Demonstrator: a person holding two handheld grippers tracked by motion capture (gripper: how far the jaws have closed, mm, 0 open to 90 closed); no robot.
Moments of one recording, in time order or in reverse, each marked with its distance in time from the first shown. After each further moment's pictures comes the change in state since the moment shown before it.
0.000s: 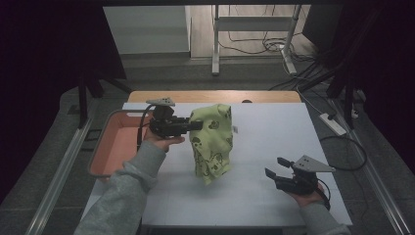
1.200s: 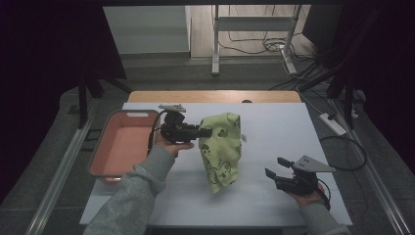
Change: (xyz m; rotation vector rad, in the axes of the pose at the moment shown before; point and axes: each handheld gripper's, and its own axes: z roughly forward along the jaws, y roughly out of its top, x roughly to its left) left arm 0.002 -0.013 0.035 0.047 -0.081 -0.043; right arm 0.000 0.000 -0.001 -0.001 0.002 -0.001
